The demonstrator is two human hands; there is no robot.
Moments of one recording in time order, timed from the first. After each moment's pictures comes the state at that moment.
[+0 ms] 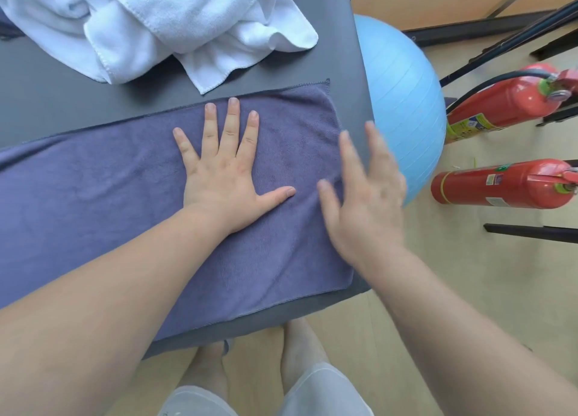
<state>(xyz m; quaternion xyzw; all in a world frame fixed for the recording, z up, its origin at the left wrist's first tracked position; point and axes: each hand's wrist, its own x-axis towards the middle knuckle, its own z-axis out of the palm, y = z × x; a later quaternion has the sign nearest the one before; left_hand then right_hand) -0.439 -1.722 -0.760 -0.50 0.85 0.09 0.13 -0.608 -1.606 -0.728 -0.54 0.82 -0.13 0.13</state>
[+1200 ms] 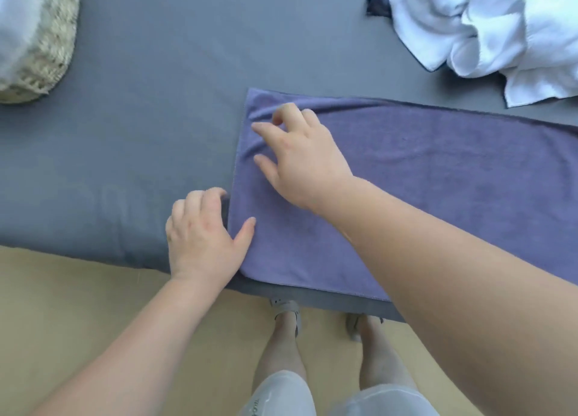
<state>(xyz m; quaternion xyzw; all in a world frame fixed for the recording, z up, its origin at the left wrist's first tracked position) -0.039 -1.637 -0.731 -0.77 0.62 0.14 -0.04 -0.204 -1.750 -0.719 -0.82 0.53 -0.07 0.20</state>
